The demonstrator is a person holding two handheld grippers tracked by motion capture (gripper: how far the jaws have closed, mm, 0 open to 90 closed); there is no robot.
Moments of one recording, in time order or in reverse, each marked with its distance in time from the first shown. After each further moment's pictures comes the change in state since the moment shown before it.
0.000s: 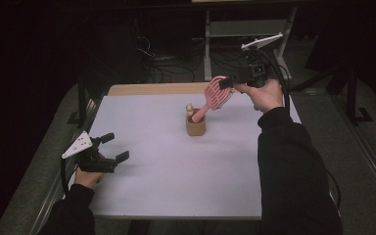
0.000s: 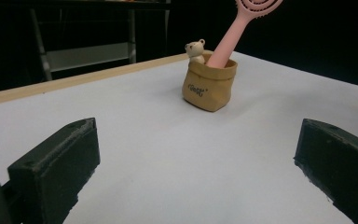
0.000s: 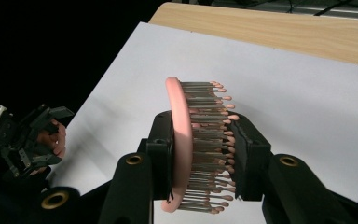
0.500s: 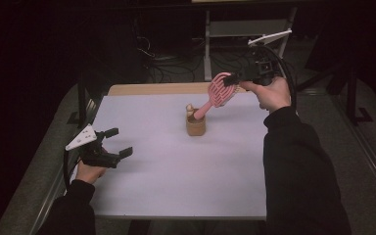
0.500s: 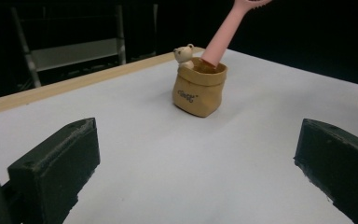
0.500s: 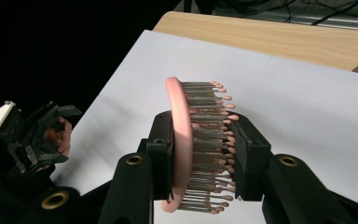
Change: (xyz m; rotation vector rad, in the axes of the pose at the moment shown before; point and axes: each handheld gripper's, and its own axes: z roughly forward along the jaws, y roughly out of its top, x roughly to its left) left arm 0.000 0.019 0.009 0.010 -0.028 0.019; right arm 0.004 -0.002 -0.020 -0.029 0.009 -0.007
